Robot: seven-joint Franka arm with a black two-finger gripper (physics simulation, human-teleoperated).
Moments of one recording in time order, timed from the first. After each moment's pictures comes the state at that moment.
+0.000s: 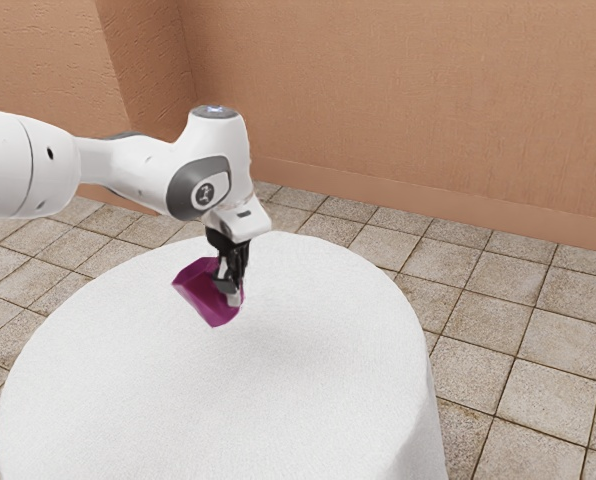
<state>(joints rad) -0.21 0.24 0.10 -1.89 0.02 2.09 1.12</state>
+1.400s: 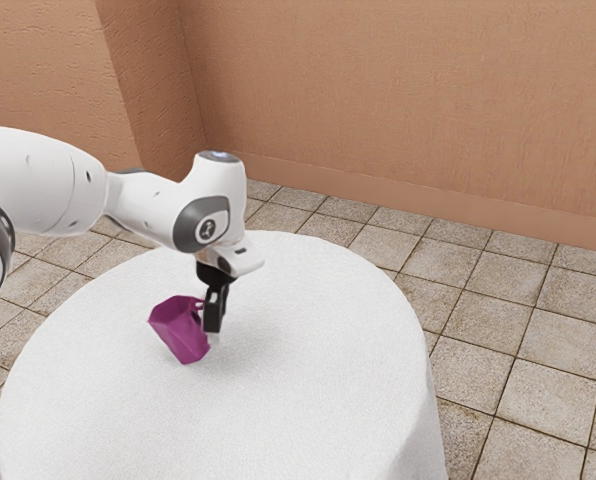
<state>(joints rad) -0.21 0.38 0.16 -1.92 0.02 2.08 1.01</state>
